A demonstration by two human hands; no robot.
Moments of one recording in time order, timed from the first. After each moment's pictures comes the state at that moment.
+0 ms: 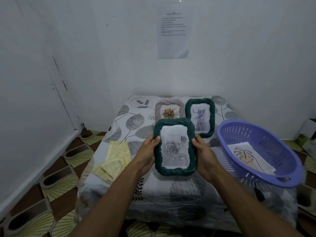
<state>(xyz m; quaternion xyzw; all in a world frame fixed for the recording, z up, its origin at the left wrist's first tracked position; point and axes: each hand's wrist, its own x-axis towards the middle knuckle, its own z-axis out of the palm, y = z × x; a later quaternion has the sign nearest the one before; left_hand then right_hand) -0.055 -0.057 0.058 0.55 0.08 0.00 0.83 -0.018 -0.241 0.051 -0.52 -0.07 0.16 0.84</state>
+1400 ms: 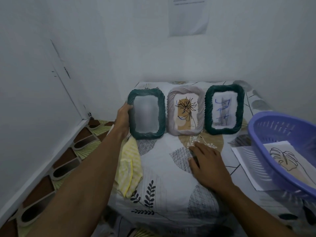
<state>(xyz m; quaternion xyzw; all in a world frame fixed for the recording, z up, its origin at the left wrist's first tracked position) 0.065 0.097 0.047 0.62 0.18 0.16 0.74 0.020 -0.213 -0.032 -0.95 -0.26 -0.09 0.15</state>
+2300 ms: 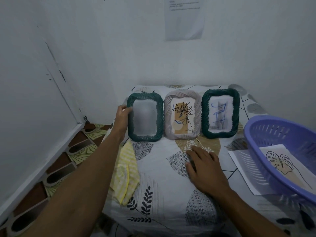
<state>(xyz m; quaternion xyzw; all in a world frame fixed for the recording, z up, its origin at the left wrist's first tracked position) 0.075 0.096 0.045 0.68 0.18 0.19 0.68 0.019 -0.212 -0.031 -0.96 -0.24 -0.06 0.15</state>
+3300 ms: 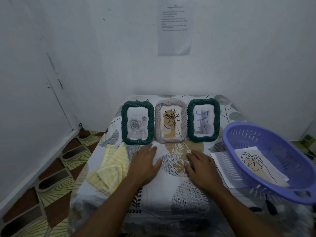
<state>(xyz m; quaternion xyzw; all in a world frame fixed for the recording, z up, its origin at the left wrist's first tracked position) -0.025 -0.019 -0.015 0.99 0.00 0.13 0.11 0.015 -0.253 -0.023 -0.96 -0.21 -0.06 0.16</state>
